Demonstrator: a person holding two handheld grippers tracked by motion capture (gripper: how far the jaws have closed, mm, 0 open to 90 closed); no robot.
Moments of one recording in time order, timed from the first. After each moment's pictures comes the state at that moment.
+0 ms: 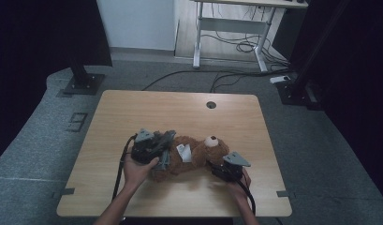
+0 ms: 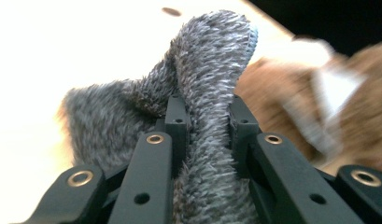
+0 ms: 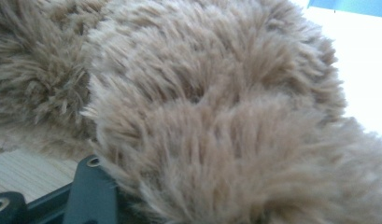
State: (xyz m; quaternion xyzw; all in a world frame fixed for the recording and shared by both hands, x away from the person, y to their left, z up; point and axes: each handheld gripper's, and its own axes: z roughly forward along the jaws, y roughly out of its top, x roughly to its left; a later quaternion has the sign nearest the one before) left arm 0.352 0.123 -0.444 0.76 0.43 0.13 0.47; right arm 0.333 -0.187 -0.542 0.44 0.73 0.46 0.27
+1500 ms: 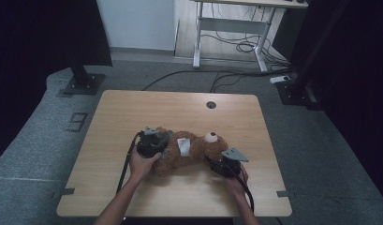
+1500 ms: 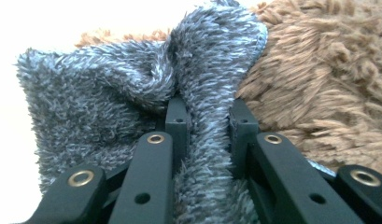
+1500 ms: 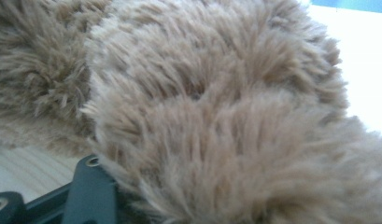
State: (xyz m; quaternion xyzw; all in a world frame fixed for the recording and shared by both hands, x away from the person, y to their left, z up) left arm 0.398 0.133 -0.501 0.77 0.48 0.12 0.39; right arm 0.350 -0.184 -0.545 0.44 0.72 0.47 0.26
